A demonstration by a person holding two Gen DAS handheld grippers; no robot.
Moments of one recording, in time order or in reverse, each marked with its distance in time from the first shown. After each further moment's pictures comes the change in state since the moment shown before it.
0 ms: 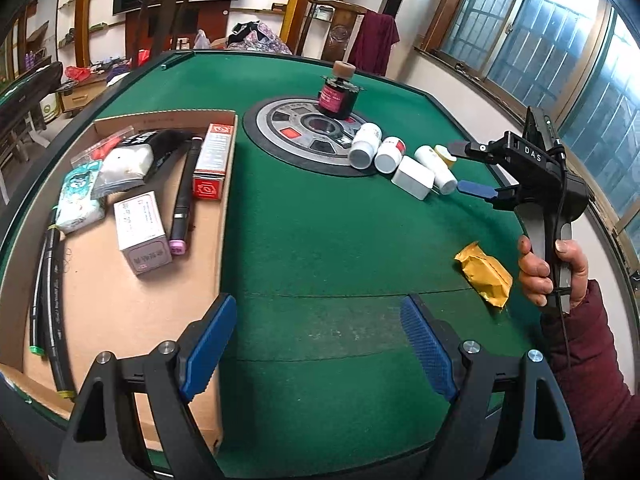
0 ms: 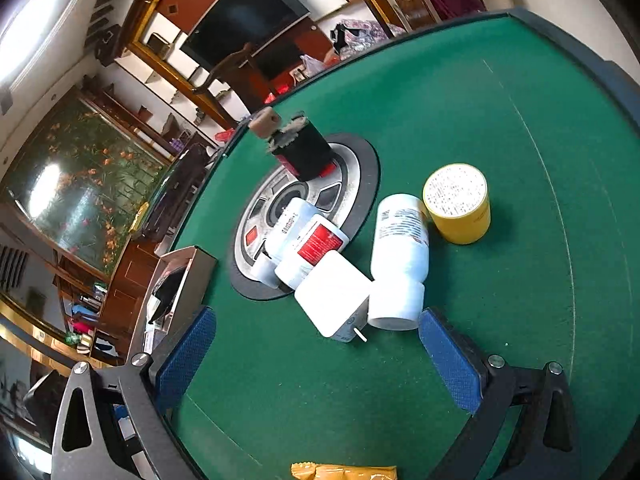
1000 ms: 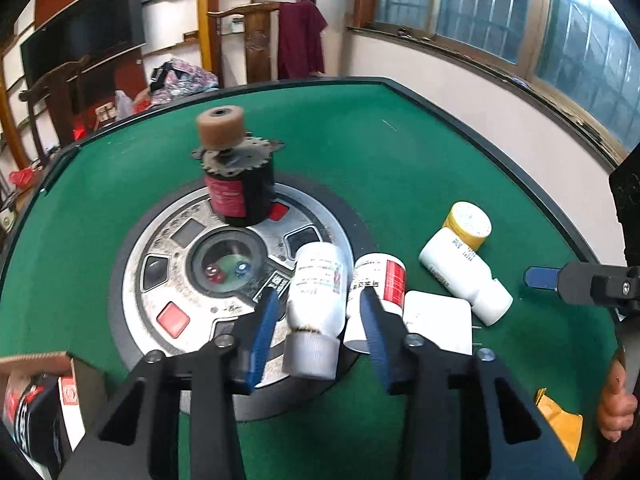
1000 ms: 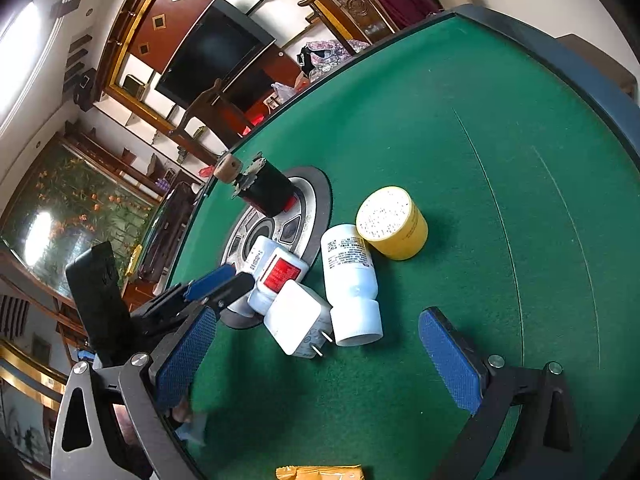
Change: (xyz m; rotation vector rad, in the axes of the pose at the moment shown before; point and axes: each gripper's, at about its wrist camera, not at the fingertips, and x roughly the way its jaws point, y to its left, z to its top) left arm 0.170 -0.074 0.158 0.332 0.002 -0.031; right arm -0.021 -0.036 0.006 0.136 -0.073 -0.007
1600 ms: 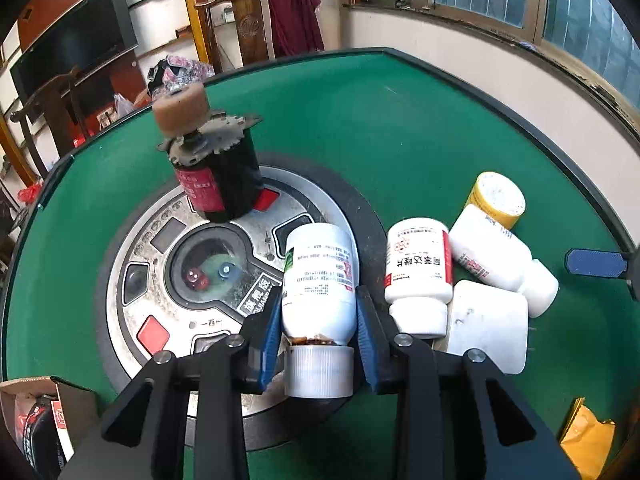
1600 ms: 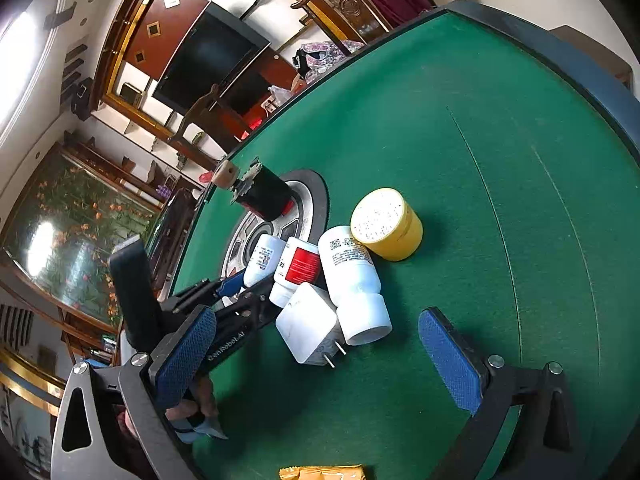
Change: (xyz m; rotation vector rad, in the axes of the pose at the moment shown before) left arm 0.038 -0.019 0.000 0.075 0.066 0.095; right arm -0.006 -0.001 -0.005 0.036 -0.010 0.005
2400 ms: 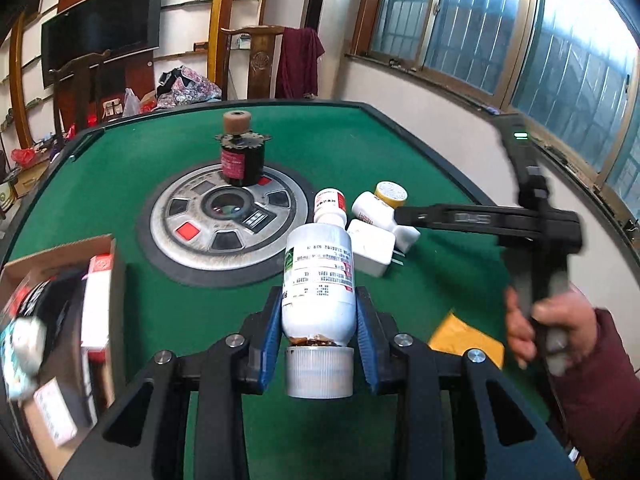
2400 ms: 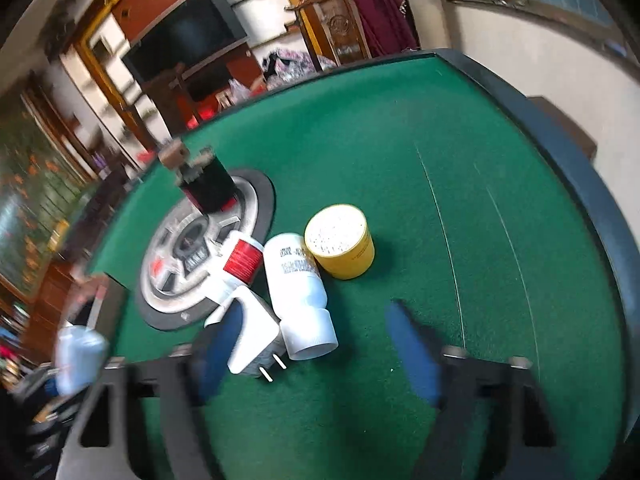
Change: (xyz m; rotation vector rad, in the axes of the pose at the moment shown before) left arm -0.141 0.001 -0.092 -0.159 -0.171 -0.139; right arm 0.019 0.028 0.001 -0.208 -0.025 -0.353
